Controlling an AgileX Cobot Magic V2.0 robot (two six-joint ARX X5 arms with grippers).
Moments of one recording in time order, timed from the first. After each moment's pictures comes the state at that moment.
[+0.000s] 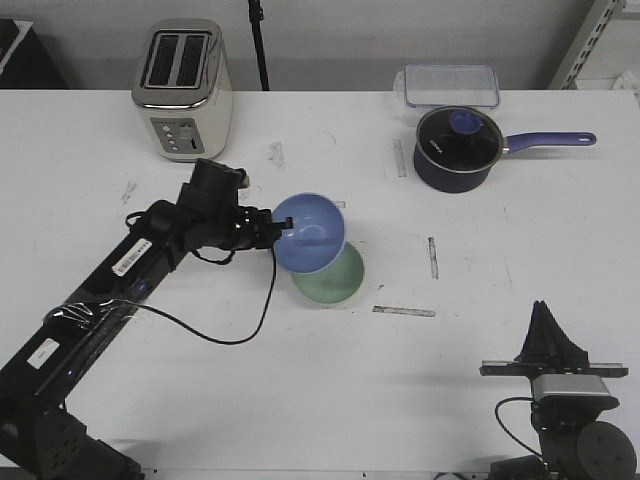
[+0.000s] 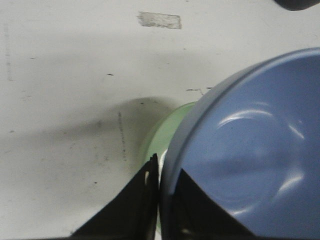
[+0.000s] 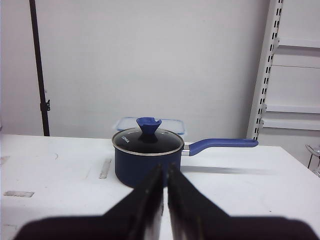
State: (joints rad) left arm -0.45 1.65 1.55 -0.65 0.26 -0.47; right arm 0.16 0.09 0.43 -0.23 0.16 -0.05
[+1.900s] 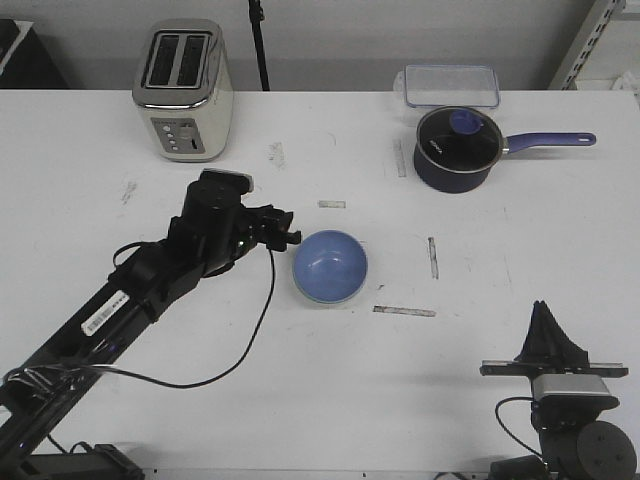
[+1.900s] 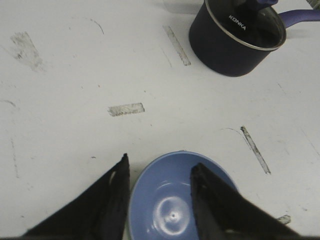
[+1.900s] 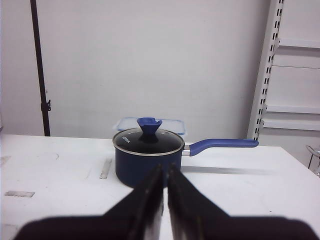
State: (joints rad) left arm -0.56 1.41 1.40 -0.38 0.02 -0.34; right arm 0.16 0.09 0.43 -0.23 0.16 -0.05
